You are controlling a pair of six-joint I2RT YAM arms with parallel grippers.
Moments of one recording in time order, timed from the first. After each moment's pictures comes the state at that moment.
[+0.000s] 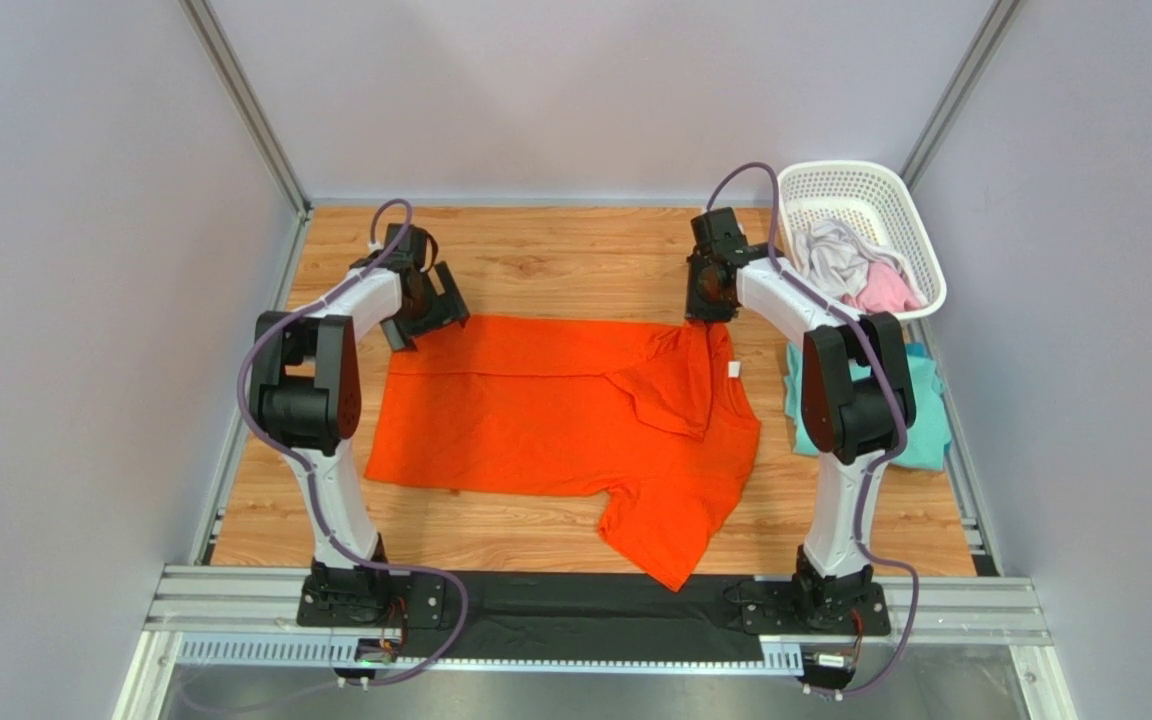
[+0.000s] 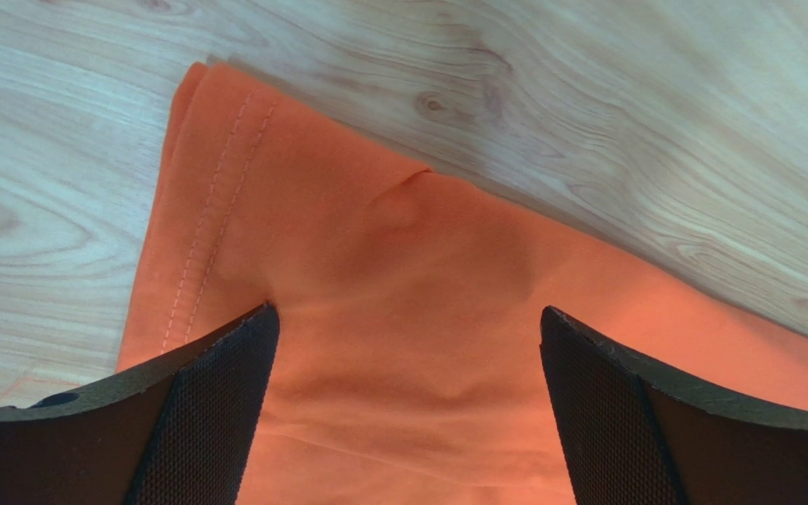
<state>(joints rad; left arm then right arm) -0.08 1.97 1.38 -0.51 -0.06 -0.53 0.29 1.99 1.54 -0.57 0.12 0.34</state>
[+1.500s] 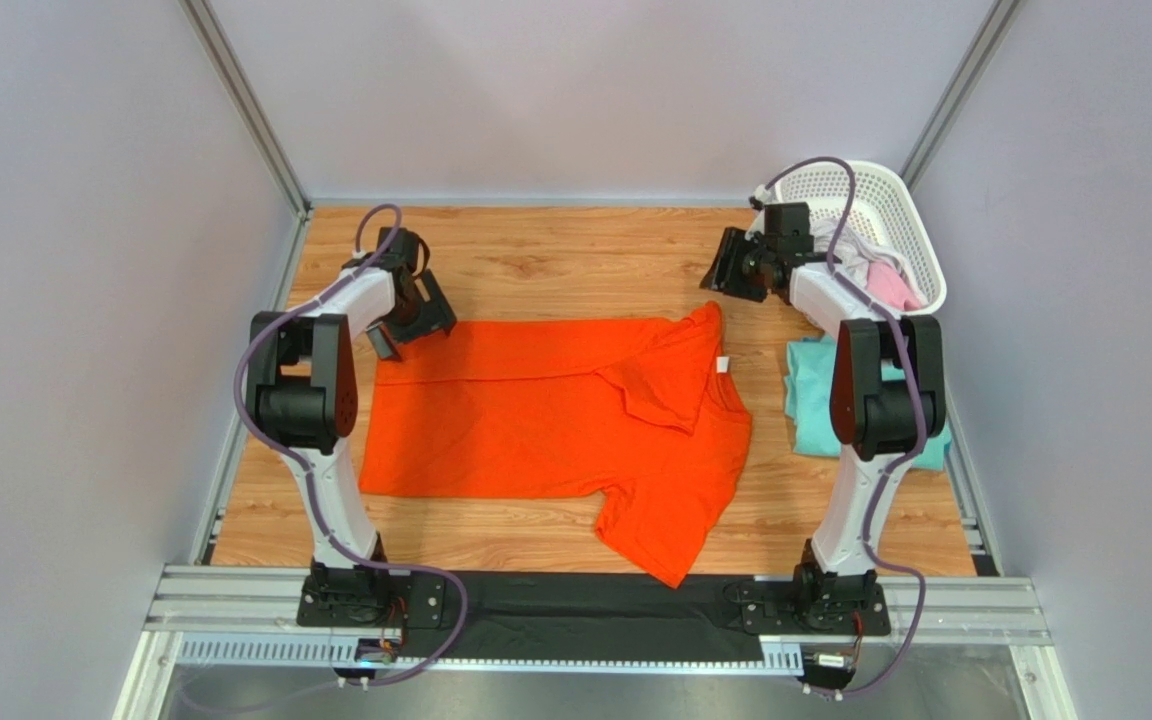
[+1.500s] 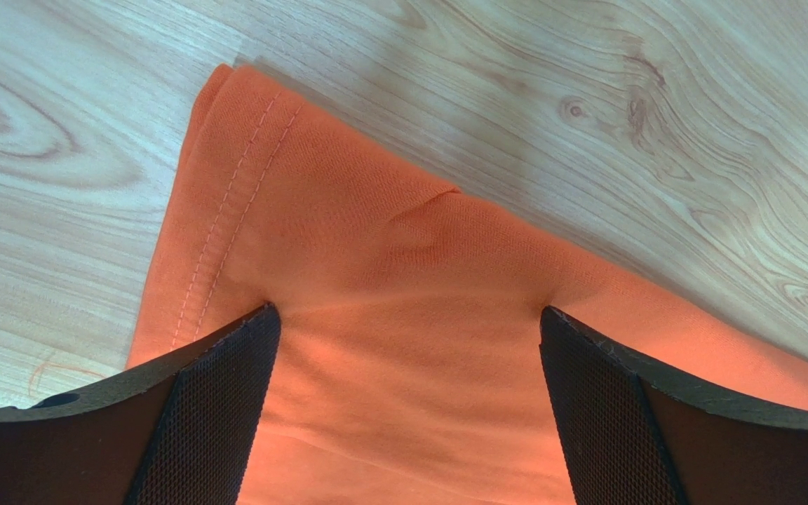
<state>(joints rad) -0.05 1.97 1.38 -0.59 -0.14 -0.58 0.07 1.95 1.43 -0.23 -0.27 0.33</state>
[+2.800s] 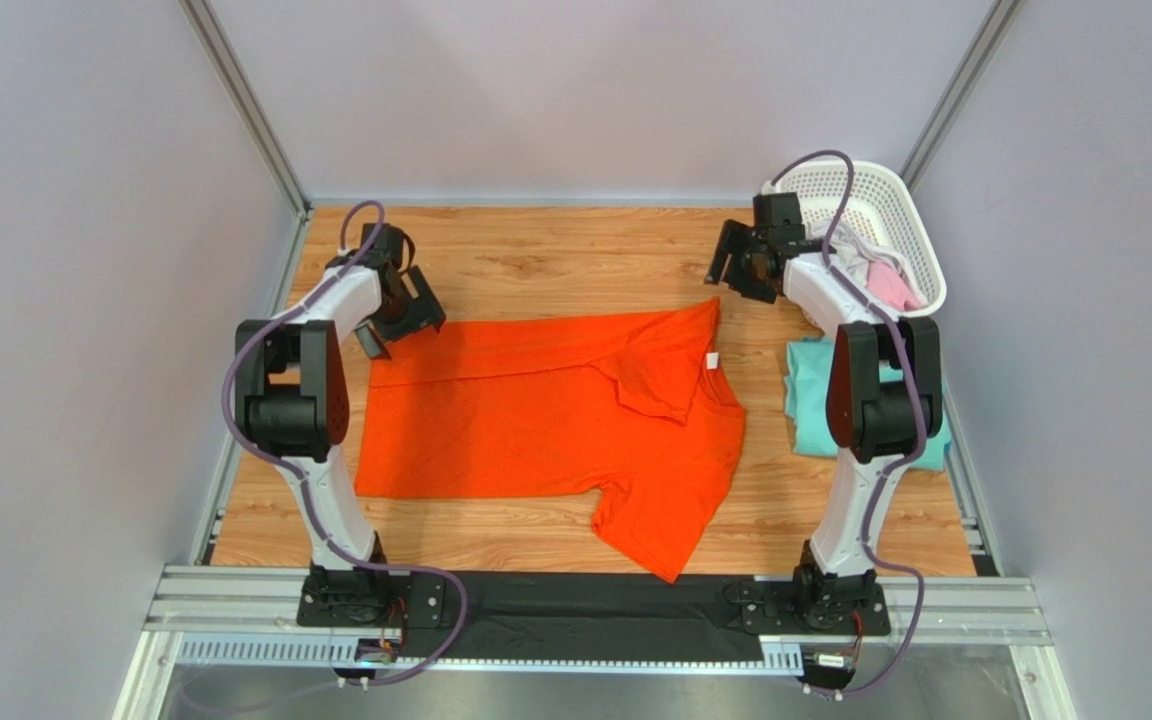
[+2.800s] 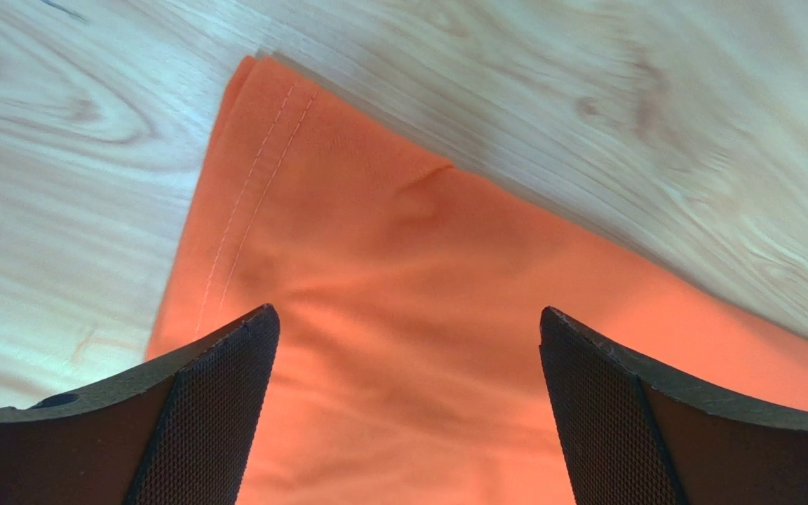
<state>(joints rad) -0.02 1.93 1.37 -0.61 -0.12 -0.57 0.11 1.98 1.52 -0.38 -0.03 0.43</state>
